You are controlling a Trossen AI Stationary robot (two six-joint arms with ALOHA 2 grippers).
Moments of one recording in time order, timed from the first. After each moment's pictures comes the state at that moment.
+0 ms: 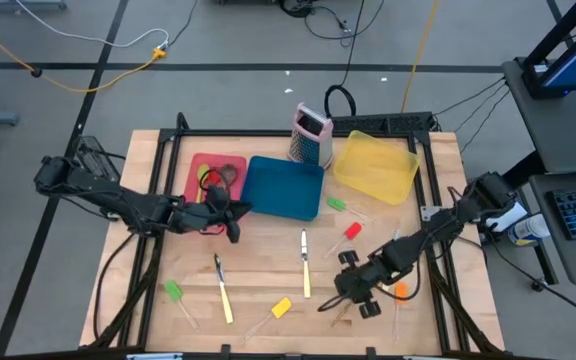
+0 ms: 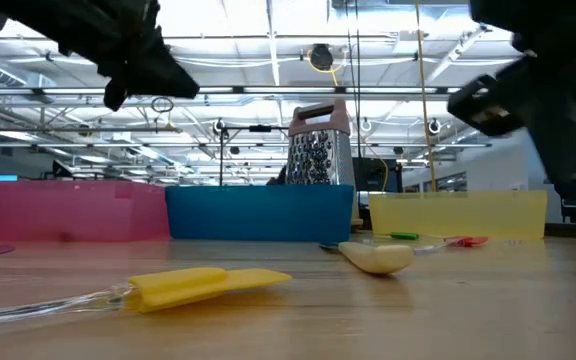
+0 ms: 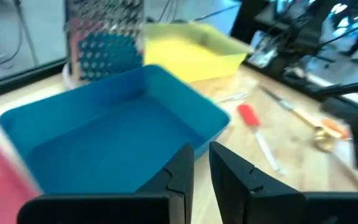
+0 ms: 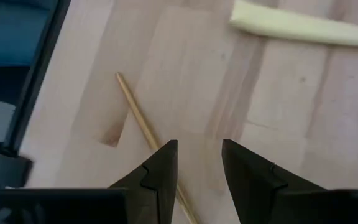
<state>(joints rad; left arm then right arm) -0.25 1.05 0.55 0.08 -0.61 -0.55 0.56 1.59 0.92 -0.37 -0.05 0.31</state>
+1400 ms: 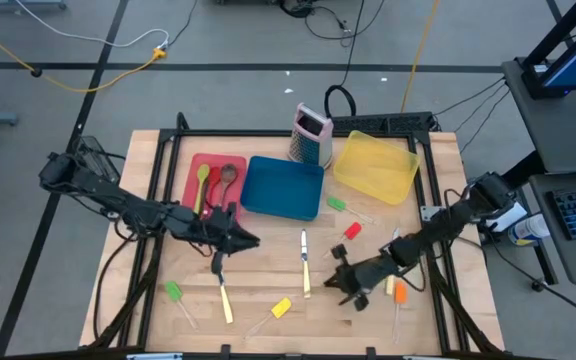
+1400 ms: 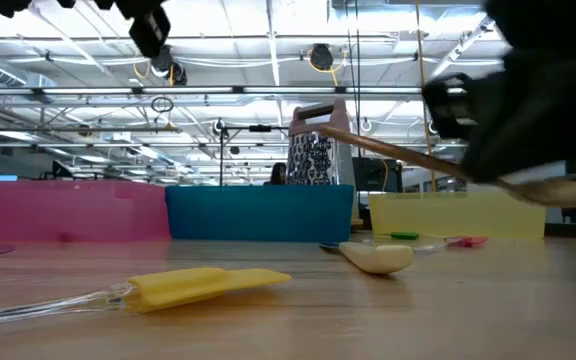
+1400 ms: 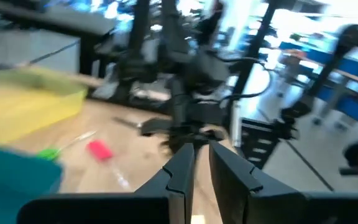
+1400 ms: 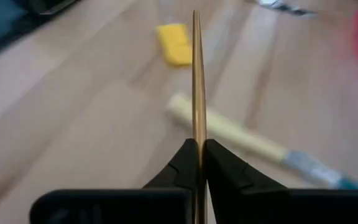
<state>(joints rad) -0.36 1.11 0.55 0.51 -0.18 -0.28 0.54 1.59 0.63 0.34 0.23 -0.09</state>
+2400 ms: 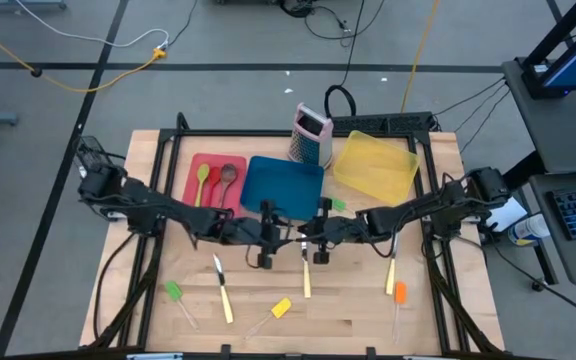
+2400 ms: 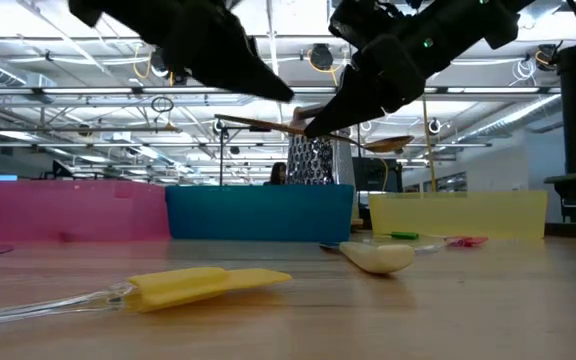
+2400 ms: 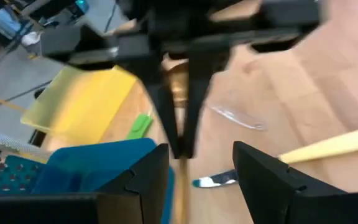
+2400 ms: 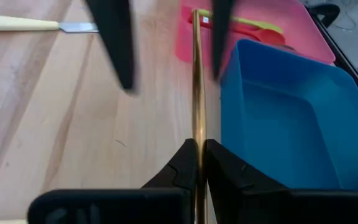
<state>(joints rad) -0.24 1.59 0.90 0.19 -0.35 0.25 0.21 1.60 0.88 0.13 0.36 -0.04</state>
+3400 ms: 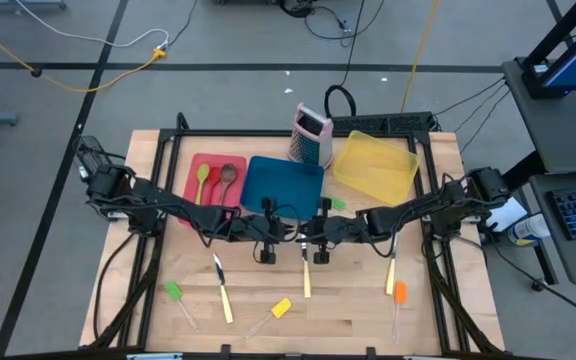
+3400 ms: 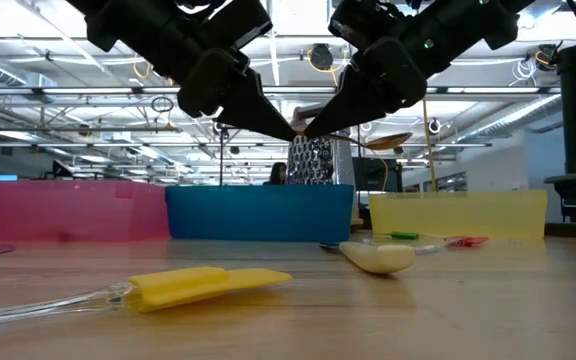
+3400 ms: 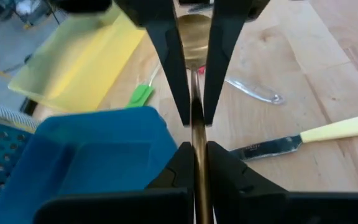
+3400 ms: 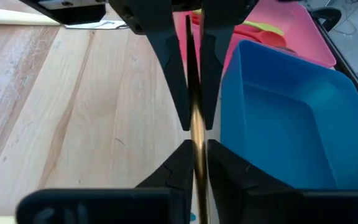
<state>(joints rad) -0.19 1.65 0.90 0.15 -0.34 0.20 0.21 1.60 0.88 0.13 0.36 -0.07</state>
